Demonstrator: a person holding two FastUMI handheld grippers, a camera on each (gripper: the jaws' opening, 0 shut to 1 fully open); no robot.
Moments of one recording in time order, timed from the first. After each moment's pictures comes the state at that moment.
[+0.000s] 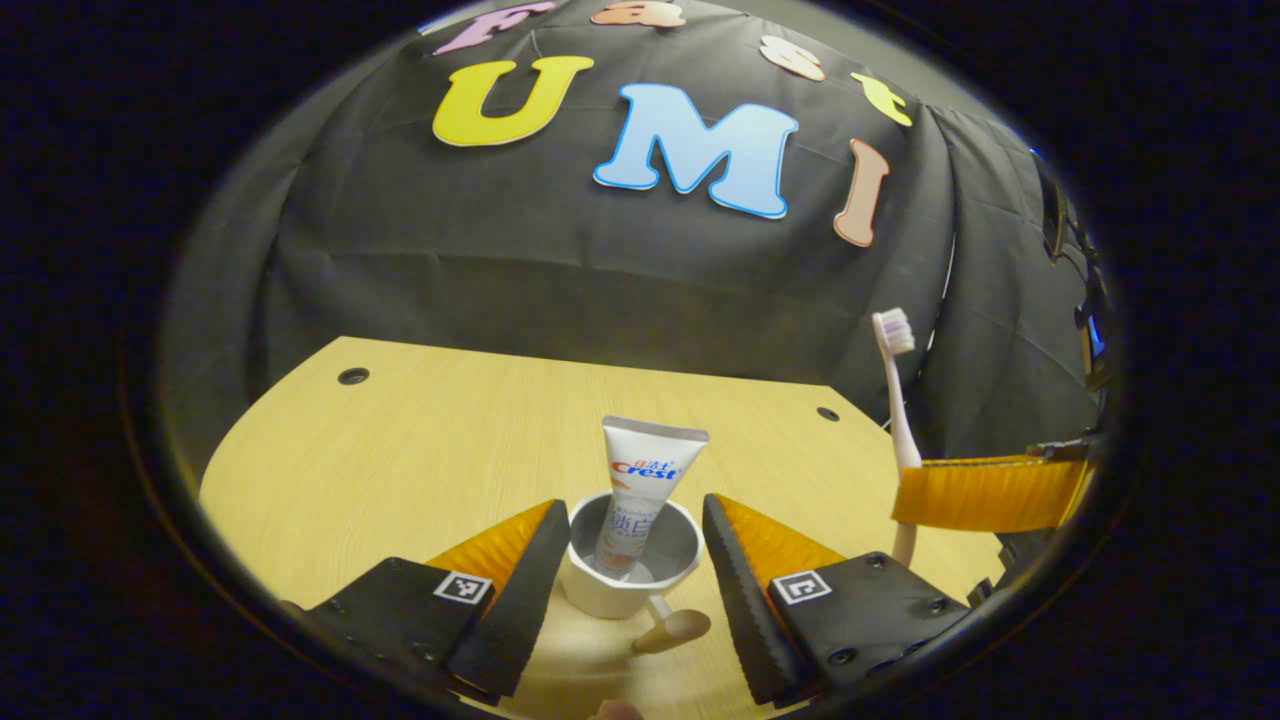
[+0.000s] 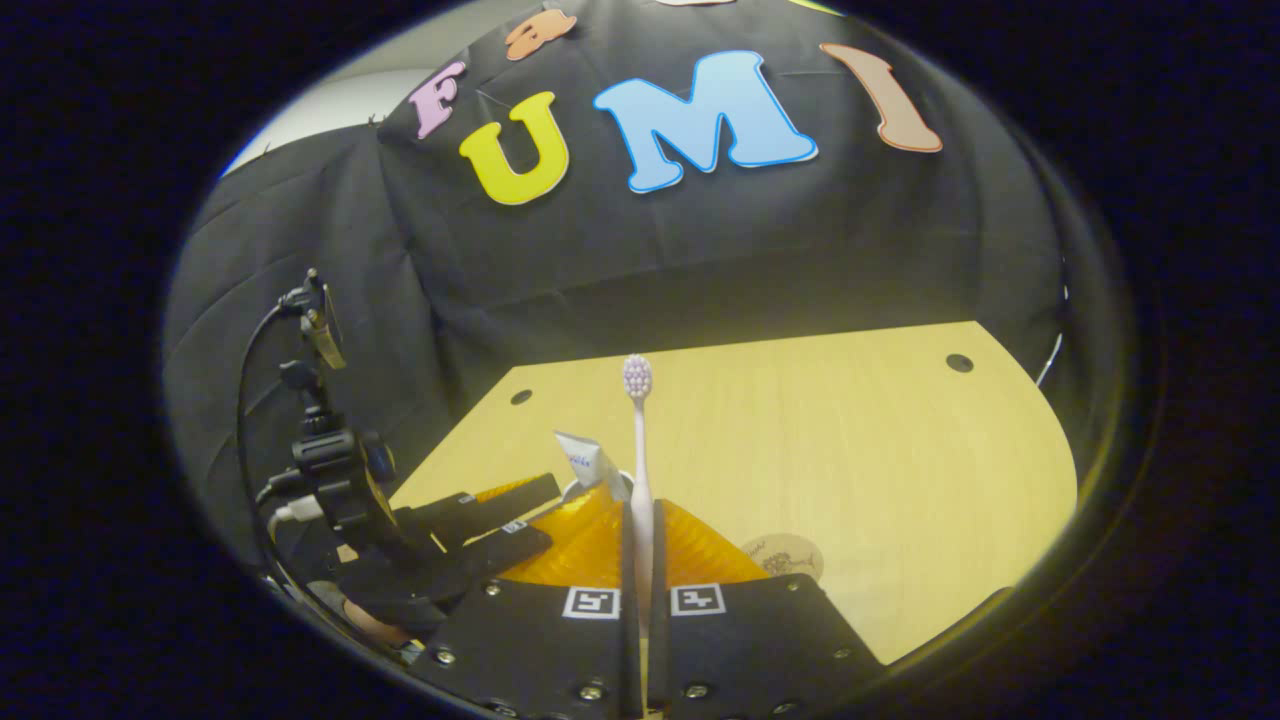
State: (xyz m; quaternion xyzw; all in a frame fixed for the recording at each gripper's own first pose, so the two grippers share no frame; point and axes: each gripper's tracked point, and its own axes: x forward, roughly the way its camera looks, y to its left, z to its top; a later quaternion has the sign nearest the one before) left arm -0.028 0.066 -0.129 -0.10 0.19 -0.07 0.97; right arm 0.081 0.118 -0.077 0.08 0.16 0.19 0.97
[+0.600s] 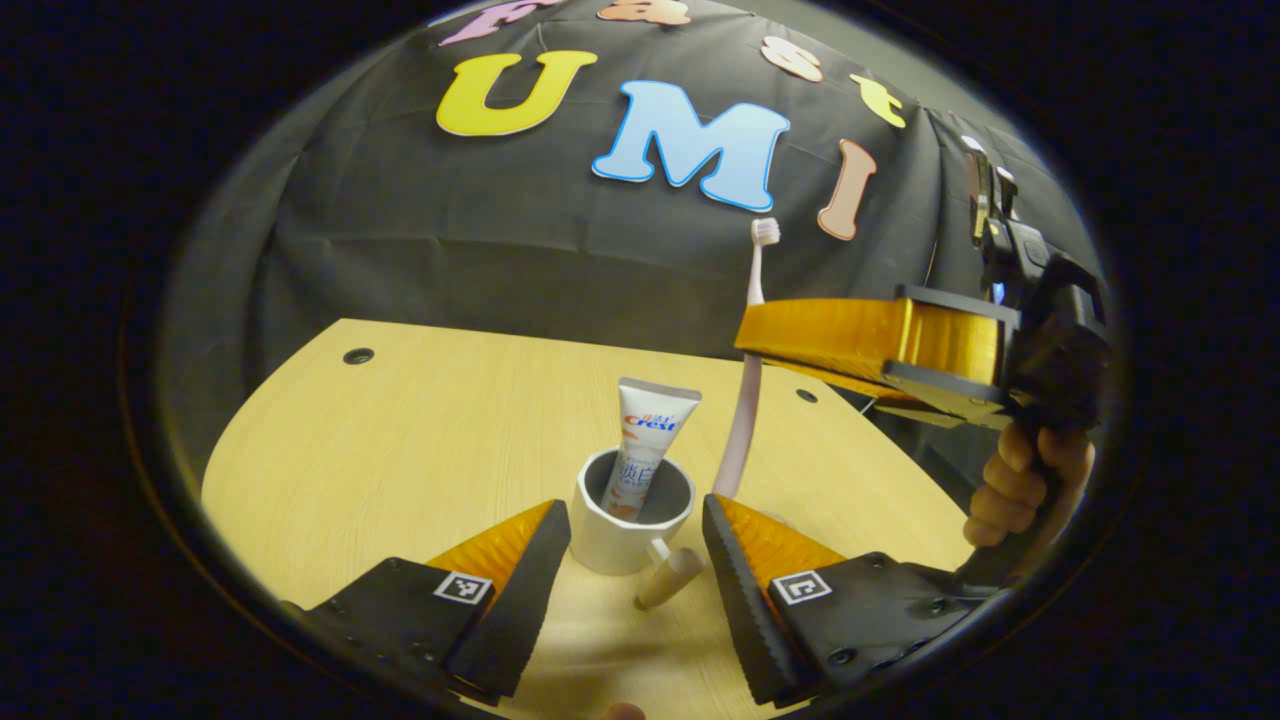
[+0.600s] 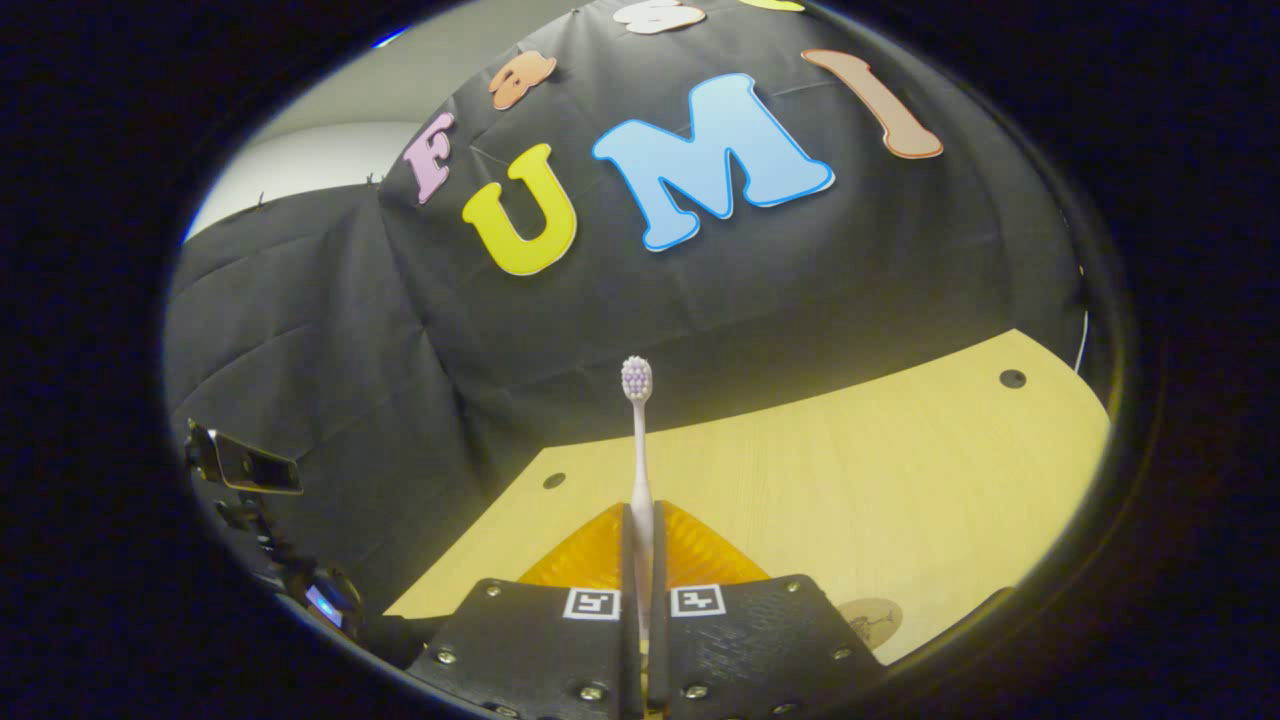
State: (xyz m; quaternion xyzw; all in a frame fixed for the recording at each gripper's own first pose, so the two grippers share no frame) left arm -0.078 0.075 -0.131 -0.11 0.22 -0.09 0.96; right arm 0.141 0.164 -0.037 0.16 0.07 0.21 0.96
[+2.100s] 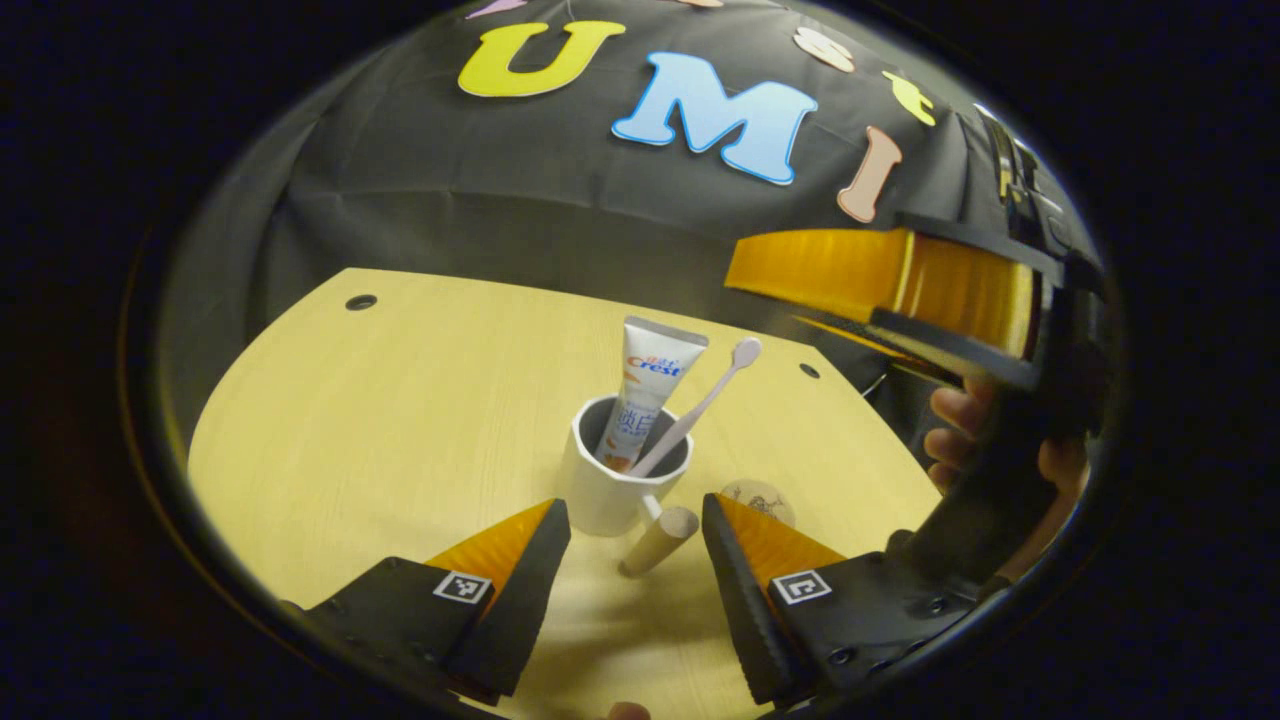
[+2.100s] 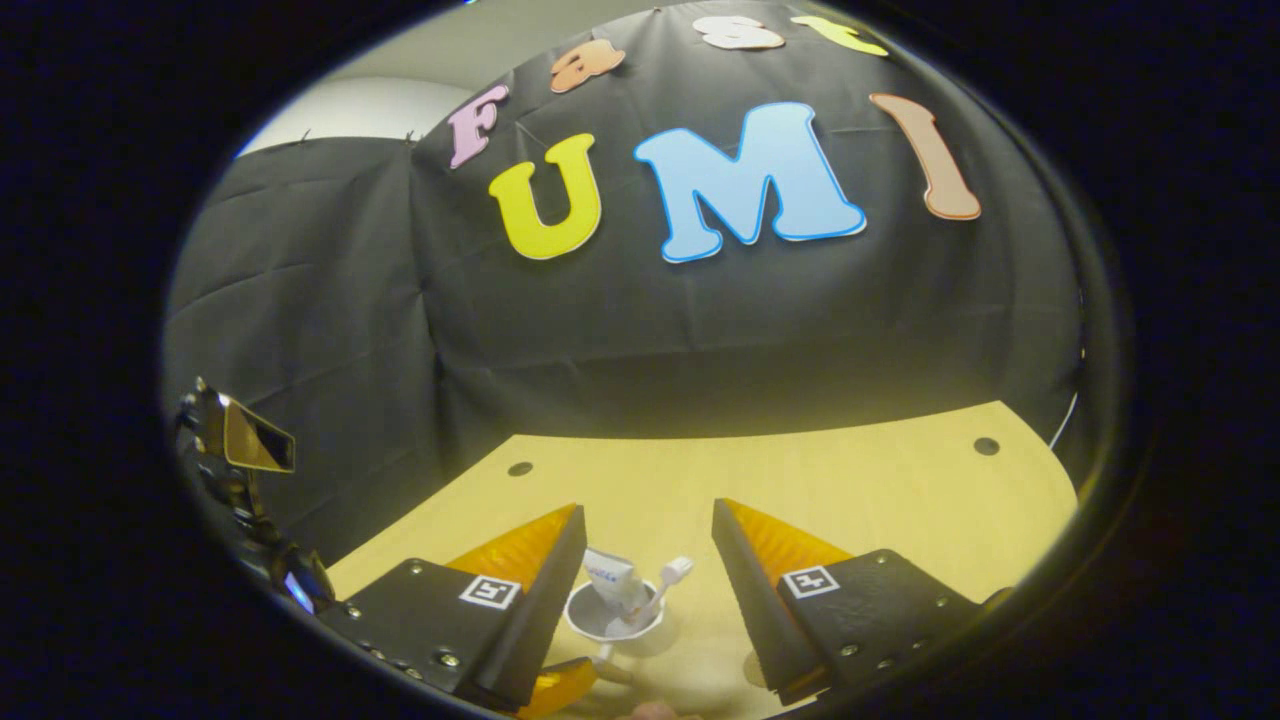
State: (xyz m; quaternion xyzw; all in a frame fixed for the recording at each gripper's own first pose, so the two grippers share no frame) left arm -0.086 0.058 -0.155 -0.14 0.28 -0.08 0.95; right arm 0.134 0.146 -0.035 0.05 0.05 0.17 0.98
